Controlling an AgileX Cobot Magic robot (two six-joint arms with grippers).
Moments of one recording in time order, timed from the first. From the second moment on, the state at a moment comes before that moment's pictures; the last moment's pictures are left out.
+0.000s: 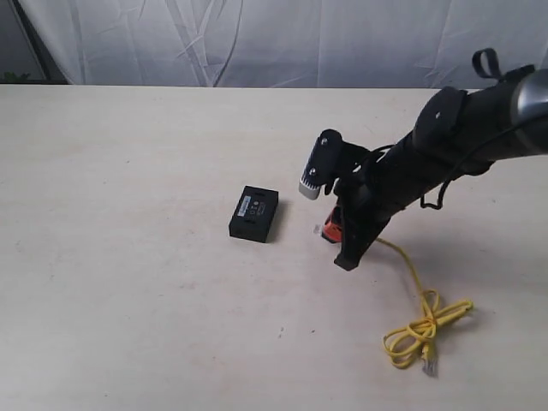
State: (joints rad) left arm -0.02 0.02 -0.12 -0.52 -0.14 -0.02; right arm 0.41 1.91 -1.00 0.68 0.48 -1.41
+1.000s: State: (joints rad) left arm -0.22 1.30 -0.75 -0.42 0.34 0.45; right arm 0.41 1.98 -1.11 0.42 0.61 -1.30
